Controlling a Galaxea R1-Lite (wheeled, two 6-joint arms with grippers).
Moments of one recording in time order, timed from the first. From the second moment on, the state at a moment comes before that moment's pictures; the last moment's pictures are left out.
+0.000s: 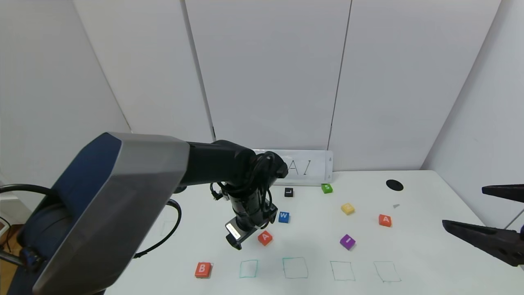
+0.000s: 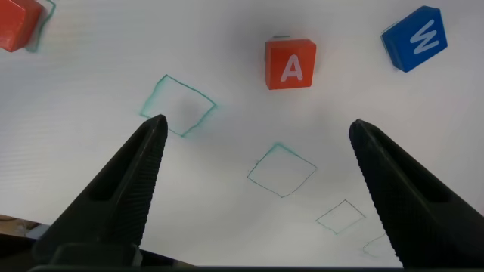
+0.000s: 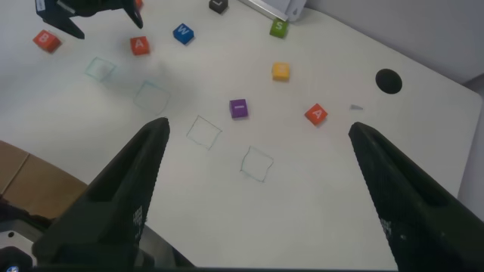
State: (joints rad) left arm -0.61 2.35 -1.87 0.85 0.12 -1.36; right arm 0.45 1.10 -0.89 0.28 -0.03 -0.11
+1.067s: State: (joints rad) left arm -0.67 2.48 -1.92 0.79 0.31 -1.43; right arm 0.46 1.10 -0.89 0.28 -0.03 -0.11
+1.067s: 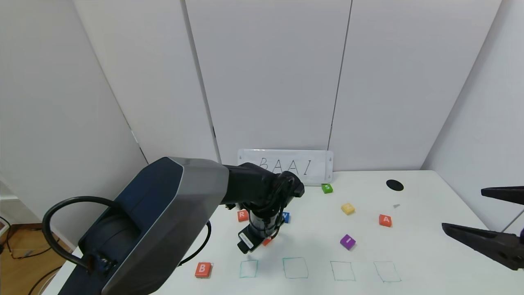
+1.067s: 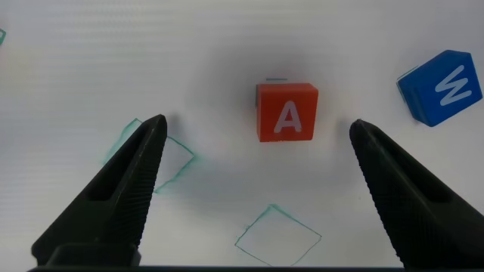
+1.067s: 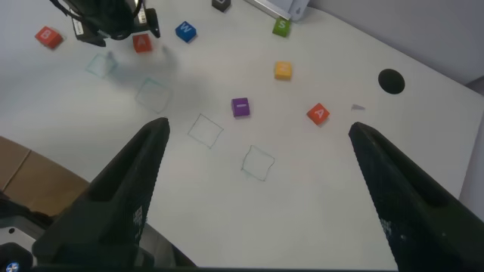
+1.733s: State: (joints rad) left arm -0.69 2.54 -1.94 0.79 0.40 -1.44; right arm 0.46 1.08 -0.89 0.28 -0.03 -0.11
